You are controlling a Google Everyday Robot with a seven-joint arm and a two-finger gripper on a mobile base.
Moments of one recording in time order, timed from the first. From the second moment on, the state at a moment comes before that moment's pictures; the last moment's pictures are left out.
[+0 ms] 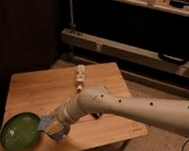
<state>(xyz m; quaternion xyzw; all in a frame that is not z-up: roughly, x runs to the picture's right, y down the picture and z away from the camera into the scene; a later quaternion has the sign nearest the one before) -0.164 0.191 0.619 -0.35 -0.34 0.16 0.86</state>
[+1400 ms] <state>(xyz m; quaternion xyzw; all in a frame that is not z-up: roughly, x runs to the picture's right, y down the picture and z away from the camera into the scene) -0.161 0.204 0.654 -0.34 -0.37 0.15 0.85</state>
